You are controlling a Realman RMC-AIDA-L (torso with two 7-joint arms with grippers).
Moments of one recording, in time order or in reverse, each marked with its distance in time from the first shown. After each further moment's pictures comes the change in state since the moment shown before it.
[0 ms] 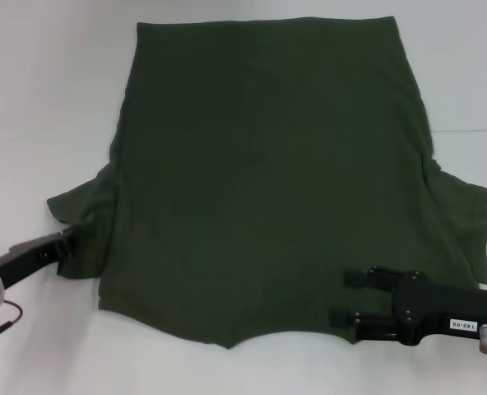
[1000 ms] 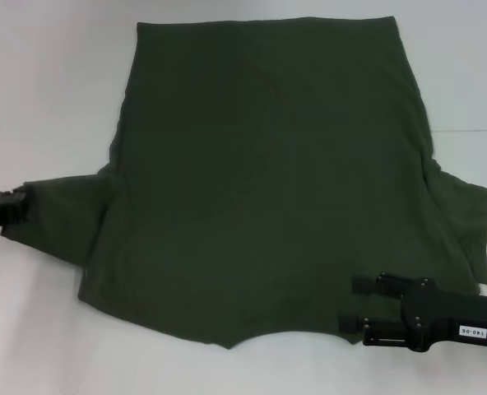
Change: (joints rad) left arm -0.004 0.010 0.002 0.268 0.184 0.018 -0.067; right arm -0.020 -0.009 0.002 0.004 -0.001 -0.009 0.011
